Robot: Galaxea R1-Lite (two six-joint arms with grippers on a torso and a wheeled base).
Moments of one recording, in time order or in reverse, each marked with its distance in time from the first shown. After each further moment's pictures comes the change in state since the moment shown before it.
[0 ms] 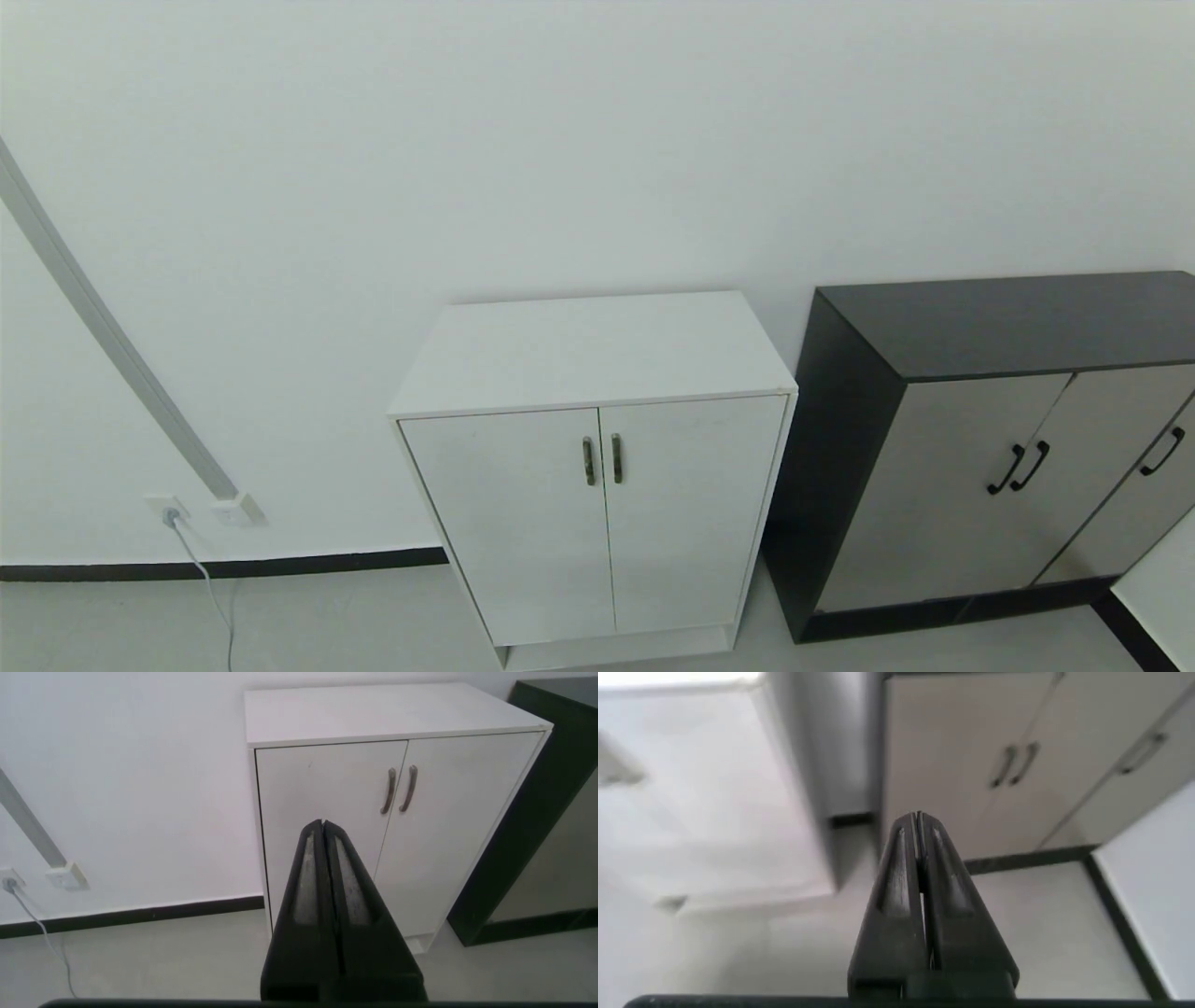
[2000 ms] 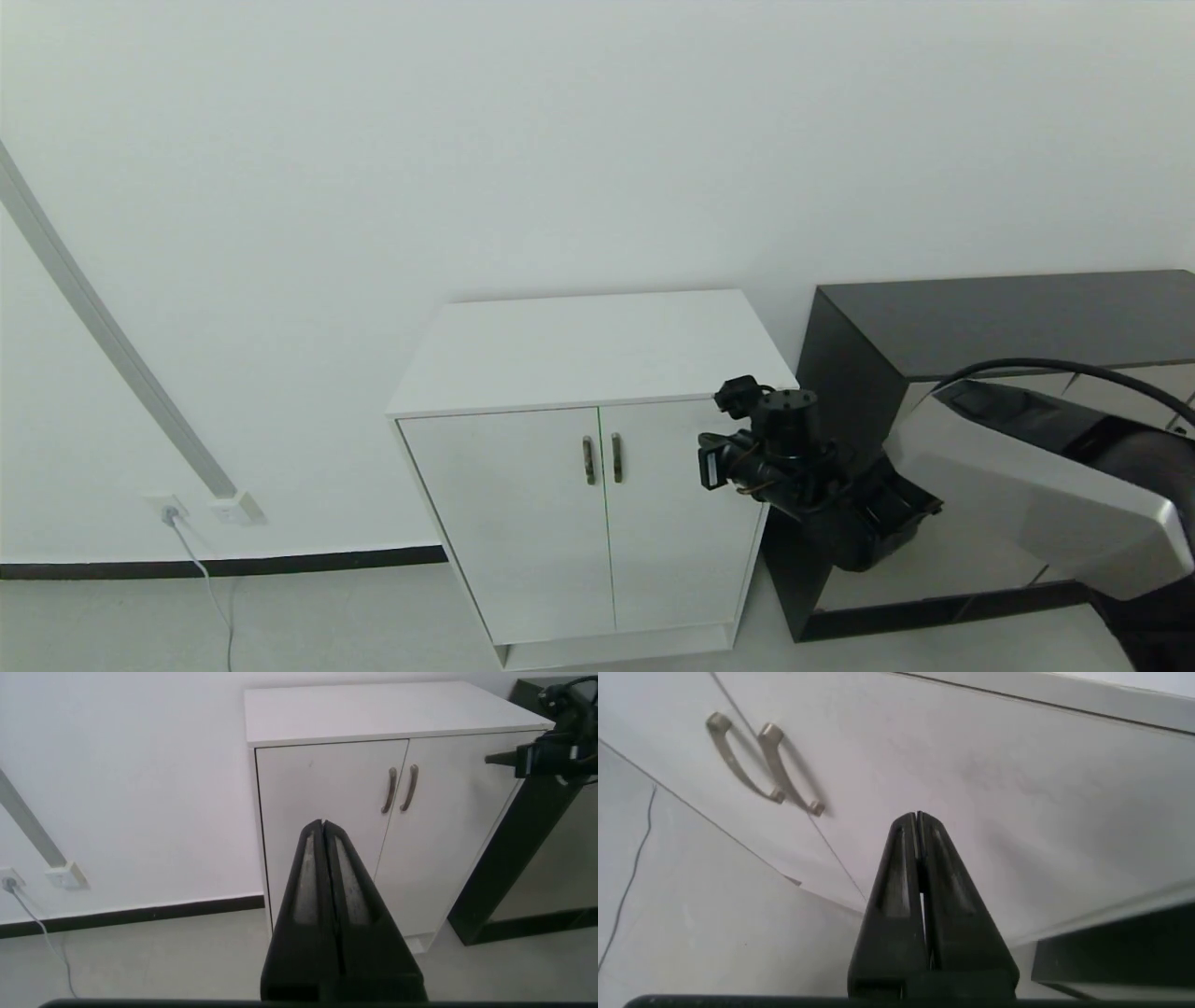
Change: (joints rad) left arm 0.000 0.000 0.000 0.000 0.000 0.002; right arm 0.677 1.678 -0.961 -0.659 -0.149 0.137
